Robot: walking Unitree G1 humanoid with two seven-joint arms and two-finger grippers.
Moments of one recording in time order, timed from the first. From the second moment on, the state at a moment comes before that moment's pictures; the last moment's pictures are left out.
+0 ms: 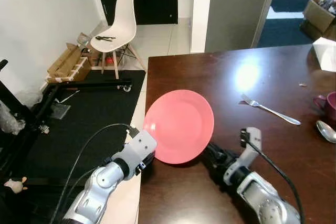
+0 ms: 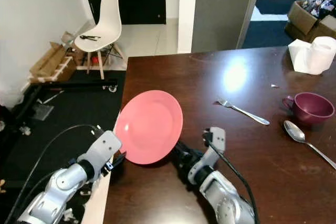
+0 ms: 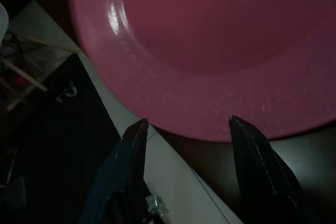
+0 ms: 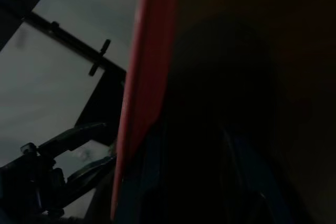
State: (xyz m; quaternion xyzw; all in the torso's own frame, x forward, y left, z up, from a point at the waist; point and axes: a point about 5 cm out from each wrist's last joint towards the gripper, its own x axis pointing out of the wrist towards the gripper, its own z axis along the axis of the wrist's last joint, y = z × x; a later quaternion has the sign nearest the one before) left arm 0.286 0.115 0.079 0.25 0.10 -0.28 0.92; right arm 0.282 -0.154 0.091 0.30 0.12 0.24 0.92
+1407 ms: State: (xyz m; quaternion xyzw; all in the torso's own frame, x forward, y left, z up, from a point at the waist) left arm 0.297 0.115 0.093 0.20 0.09 -0.24 0.95; right arm 0.272 -0.200 0.148 0.22 -0.04 0.18 0.96
